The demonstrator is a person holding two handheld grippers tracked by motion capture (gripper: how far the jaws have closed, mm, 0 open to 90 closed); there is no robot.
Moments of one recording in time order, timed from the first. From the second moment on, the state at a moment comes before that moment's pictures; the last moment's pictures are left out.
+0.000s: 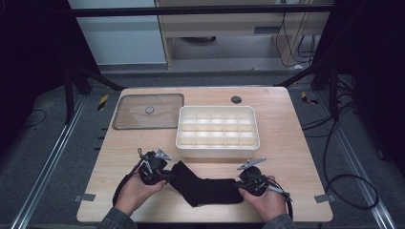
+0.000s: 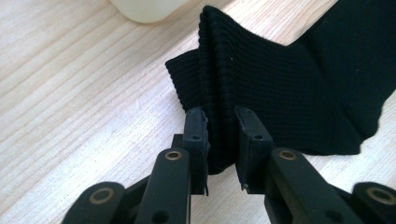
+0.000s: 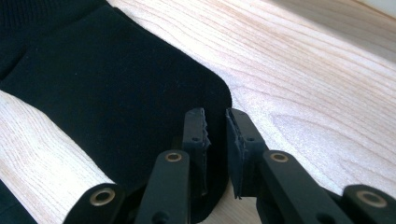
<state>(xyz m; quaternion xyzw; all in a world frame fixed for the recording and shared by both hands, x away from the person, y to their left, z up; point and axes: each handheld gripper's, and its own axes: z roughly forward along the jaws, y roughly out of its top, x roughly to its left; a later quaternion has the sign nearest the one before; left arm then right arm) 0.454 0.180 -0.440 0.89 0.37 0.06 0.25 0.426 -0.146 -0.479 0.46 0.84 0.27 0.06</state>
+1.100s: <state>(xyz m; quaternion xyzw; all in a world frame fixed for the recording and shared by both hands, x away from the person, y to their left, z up) 0.454 0.181 -0.407 0.89 0.36 0.08 0.28 0.435 -0.123 -0.480 0.45 0.85 0.27 0.06</state>
